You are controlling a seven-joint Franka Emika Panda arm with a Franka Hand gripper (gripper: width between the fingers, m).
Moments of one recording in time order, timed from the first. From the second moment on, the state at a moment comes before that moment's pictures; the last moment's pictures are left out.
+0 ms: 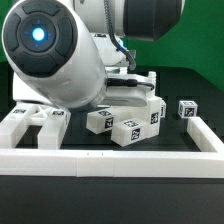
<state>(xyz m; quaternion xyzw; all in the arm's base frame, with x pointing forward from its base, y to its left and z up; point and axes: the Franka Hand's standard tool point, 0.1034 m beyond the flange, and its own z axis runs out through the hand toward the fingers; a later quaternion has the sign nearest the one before) 0.526 -0.046 0.049 -0.87 0.07 0.48 0.07</state>
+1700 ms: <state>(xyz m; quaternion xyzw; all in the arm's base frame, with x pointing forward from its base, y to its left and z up) 0.566 -0.081 0.047 -1.00 0.01 0.09 0.03</state>
